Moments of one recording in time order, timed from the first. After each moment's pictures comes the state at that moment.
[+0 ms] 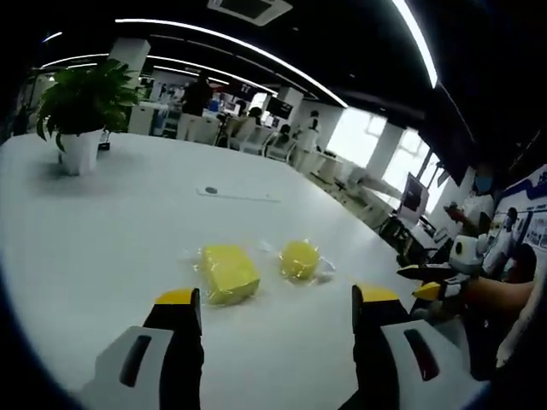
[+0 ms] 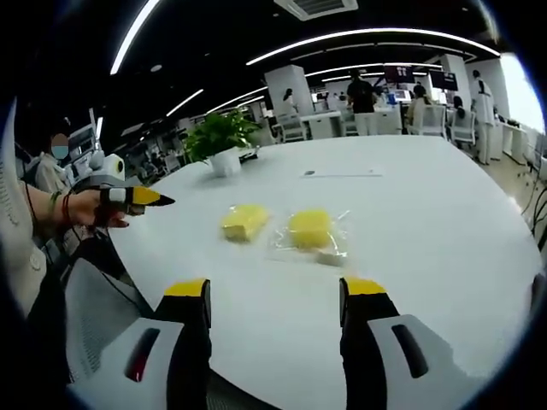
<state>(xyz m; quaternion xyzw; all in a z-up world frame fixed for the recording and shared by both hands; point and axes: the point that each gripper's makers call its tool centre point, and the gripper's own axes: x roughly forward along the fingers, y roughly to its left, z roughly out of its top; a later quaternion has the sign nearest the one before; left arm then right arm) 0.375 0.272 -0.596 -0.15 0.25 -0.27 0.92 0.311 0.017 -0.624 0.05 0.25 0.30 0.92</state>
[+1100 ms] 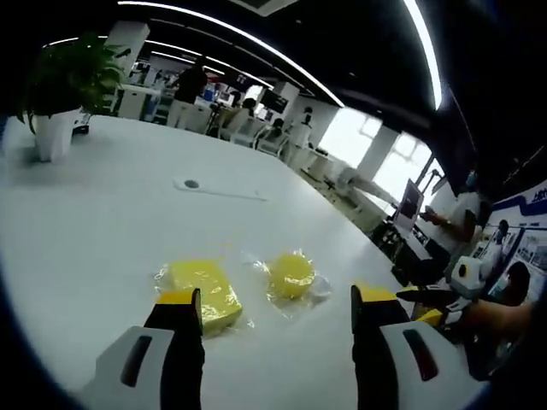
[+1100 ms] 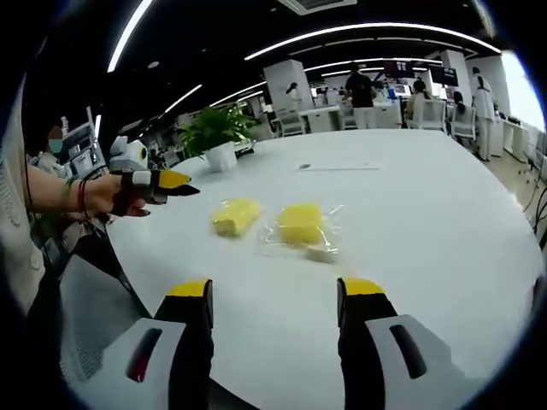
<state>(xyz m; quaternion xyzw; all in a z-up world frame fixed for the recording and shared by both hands) 0.433 0.224 -0.616 -0.19 0.27 -0.29 0.90 0.325 0.007 -0.639 0.05 0.27 0.30 0.91</state>
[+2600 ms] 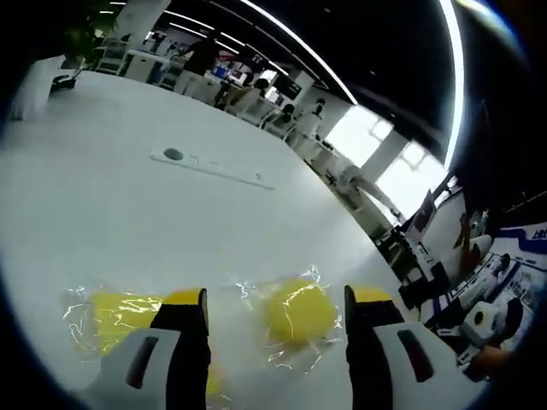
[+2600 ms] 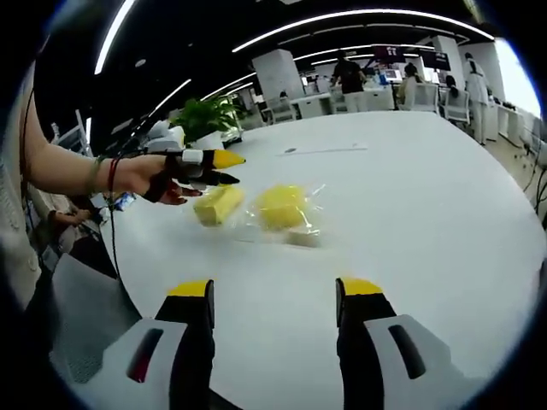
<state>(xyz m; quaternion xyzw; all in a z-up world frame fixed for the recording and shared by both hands) 0.521 0.149 -0.680 -0.23 0.33 -0.28 0.87 0.340 -0.018 -0.677 0.07 0.30 0.29 0.91</state>
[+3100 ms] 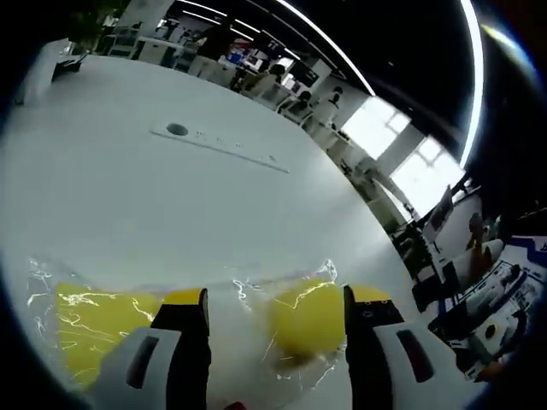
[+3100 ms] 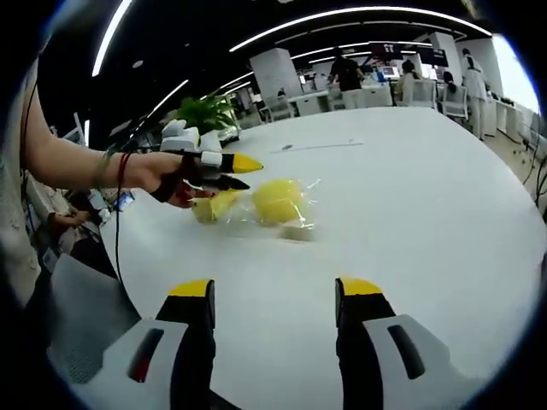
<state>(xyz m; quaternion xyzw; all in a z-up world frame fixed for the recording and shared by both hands) 0.538 0.131 -0.709 -0.24 0.37 -0.25 0.86 0.338 -0.022 -0.683 0.07 0.30 0.28 0.91</state>
